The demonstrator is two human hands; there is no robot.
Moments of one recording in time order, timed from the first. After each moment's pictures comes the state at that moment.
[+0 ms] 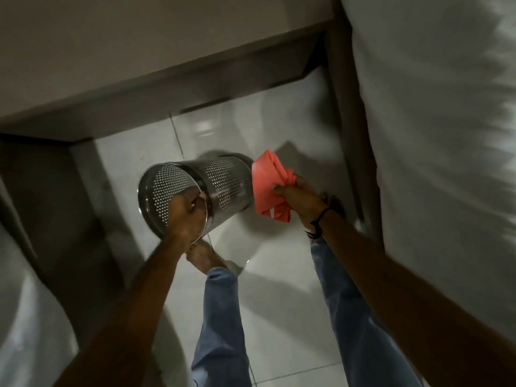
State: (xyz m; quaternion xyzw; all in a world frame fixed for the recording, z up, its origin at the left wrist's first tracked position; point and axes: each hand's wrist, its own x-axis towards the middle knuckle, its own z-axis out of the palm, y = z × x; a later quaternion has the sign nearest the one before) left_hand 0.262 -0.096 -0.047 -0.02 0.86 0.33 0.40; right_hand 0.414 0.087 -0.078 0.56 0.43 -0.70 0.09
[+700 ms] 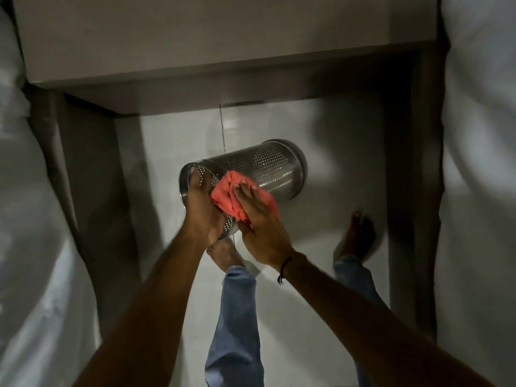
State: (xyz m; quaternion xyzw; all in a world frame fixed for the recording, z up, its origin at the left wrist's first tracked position) left_hand 0.205 -0.136 -0.038 -0.35 0.52 0.62 0.46; right_hand 0.330 -0.069 -0.057 0.23 0.81 -0.52 0.16
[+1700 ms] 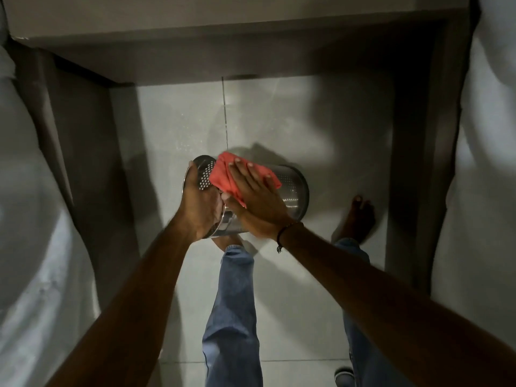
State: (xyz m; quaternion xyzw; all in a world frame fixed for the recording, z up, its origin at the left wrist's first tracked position) left_hand 0.216 -0.190 -0.076 -0.31 0.52 0.57 0.55; right_hand 0.317 -0.071 -0.086 0.14 0.86 -0.41 0.26
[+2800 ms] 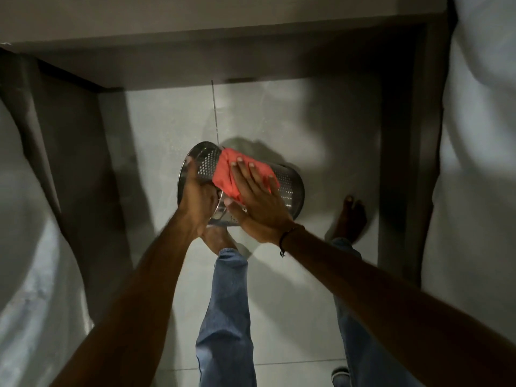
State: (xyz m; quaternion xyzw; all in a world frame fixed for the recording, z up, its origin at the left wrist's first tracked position) left_hand 0.218 -0.161 -0.073 -0.28 0.60 0.57 0.49; right_hand 0.335 -0.059 -0.090 0.14 0.90 -0.34 0.25
